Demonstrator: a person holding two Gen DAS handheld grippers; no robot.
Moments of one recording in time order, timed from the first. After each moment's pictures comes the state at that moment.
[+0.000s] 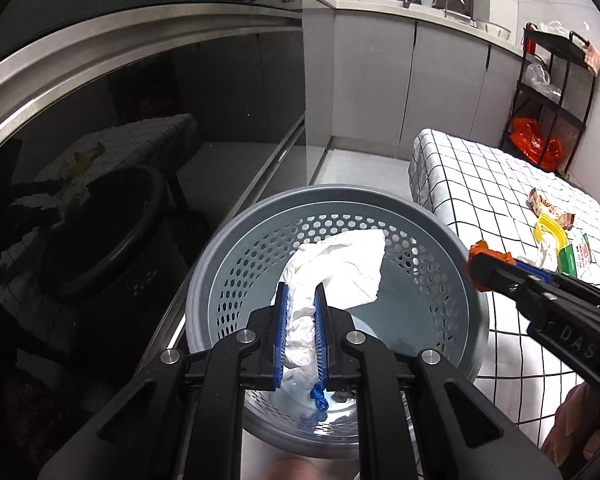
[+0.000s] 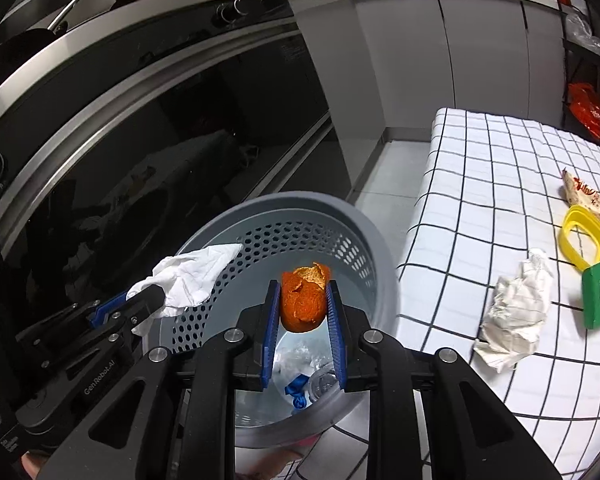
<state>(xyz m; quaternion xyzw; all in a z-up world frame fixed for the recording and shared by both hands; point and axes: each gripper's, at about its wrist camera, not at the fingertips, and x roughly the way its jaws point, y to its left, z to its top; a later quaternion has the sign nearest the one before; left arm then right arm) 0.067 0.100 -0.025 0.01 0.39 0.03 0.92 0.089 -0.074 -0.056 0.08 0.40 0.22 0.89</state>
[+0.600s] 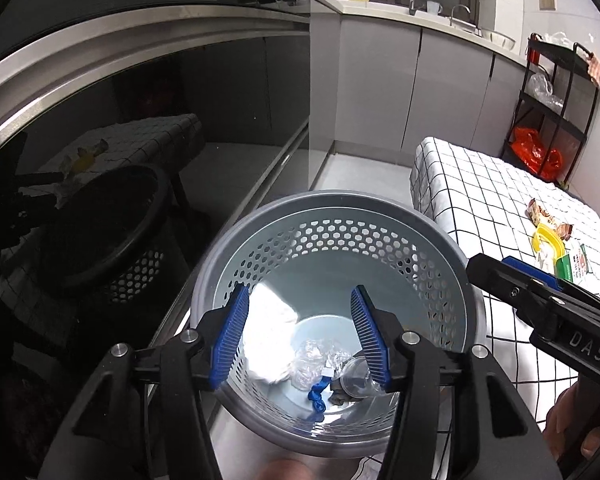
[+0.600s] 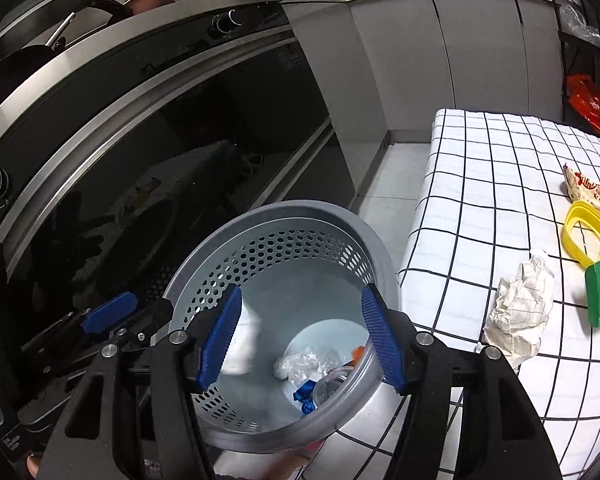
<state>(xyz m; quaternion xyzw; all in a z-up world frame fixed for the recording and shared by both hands) 0.064 0.106 -0.020 -0.01 0.38 0.03 0.92 0.088 -0.083 -0.055 0.10 0.39 0.22 0.89</state>
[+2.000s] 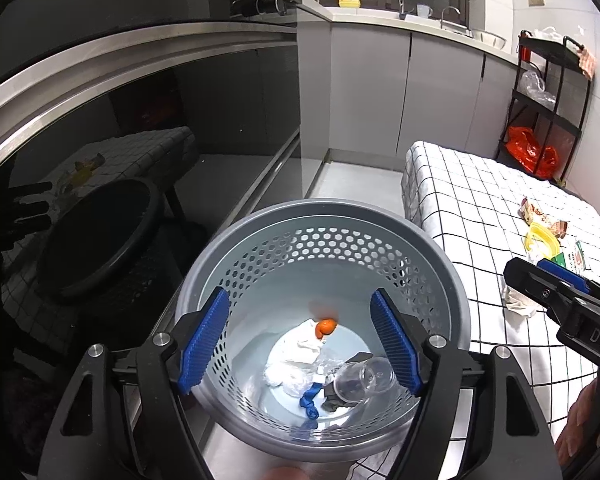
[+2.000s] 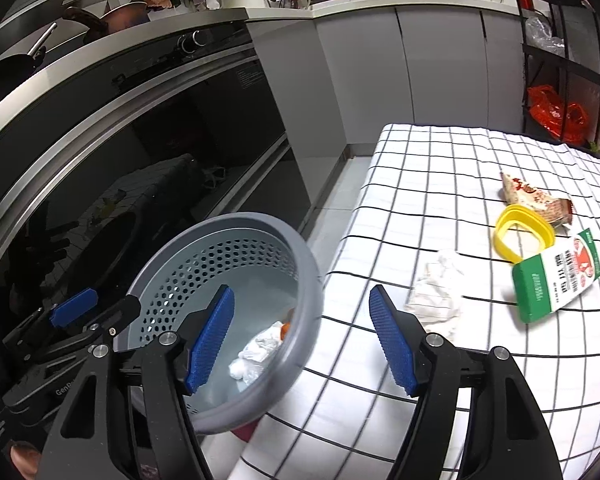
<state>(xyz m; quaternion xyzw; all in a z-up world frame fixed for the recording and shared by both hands) 0.061 0.086 -0.018 0.01 0.36 0.02 0.93 0.073 -0.130 -0.046 0.08 0.37 0.16 0.91</state>
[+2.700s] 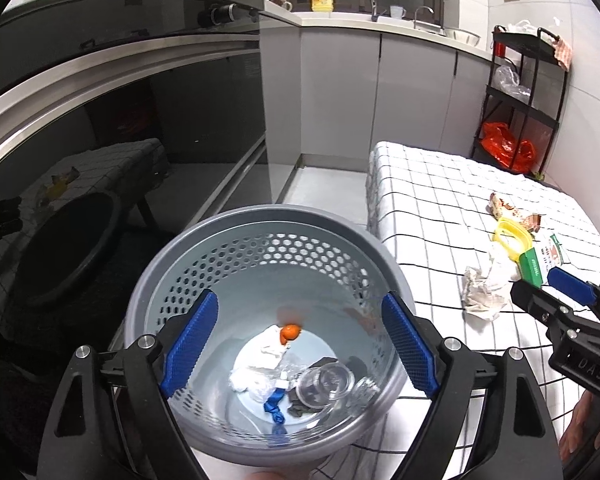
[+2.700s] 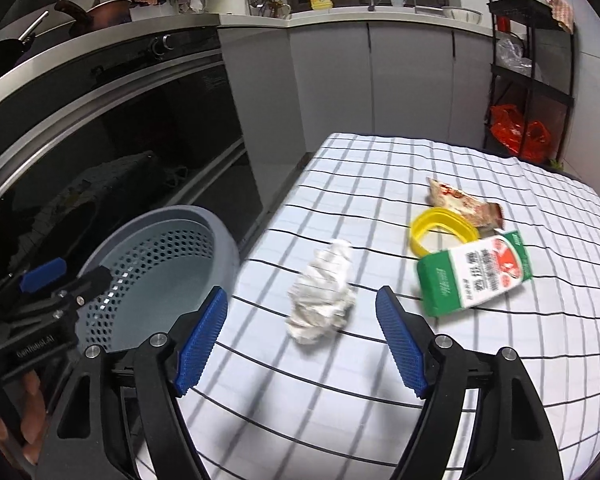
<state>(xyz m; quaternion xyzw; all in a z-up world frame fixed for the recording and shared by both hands) 0.061 0.038 -0.018 0.01 0.35 -0.01 0.93 0.050 -0.180 -0.050 0.03 0.36 0.09 0.93</state>
